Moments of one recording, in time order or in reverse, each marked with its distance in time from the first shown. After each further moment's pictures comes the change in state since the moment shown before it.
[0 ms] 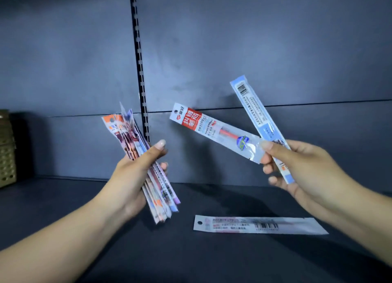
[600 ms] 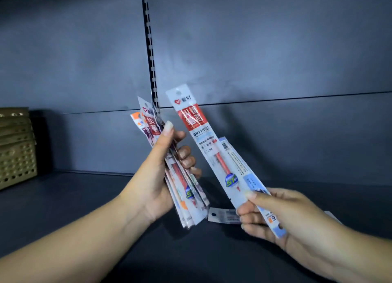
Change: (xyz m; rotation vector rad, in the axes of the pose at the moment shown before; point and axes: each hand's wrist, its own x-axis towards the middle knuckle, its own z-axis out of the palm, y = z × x) left_hand -0.017 0.001 0.009 -0.314 -0.387 -0.105; right_hand -0.036 0.040 0.025 0.162 -0.221 0.345
